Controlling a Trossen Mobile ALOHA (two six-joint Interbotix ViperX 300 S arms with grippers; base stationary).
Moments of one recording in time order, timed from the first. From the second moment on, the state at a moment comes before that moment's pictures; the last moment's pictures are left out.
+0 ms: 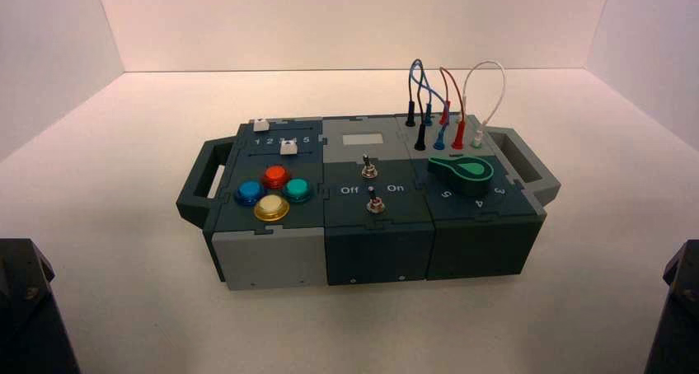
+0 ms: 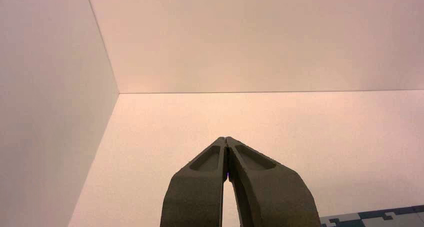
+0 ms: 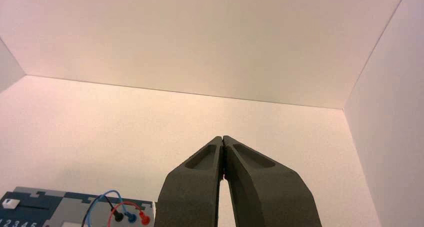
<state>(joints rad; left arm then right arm) -0.03 -0.95 1.06 -0.02 0.27 0.01 0.15 -0.96 1.06 0.02 0.25 -0.02</state>
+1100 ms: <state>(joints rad) -0.29 -0.89 1.05 -0.04 0.58 0.01 0.37 -0.75 1.02 0.07 0.45 -0.02</state>
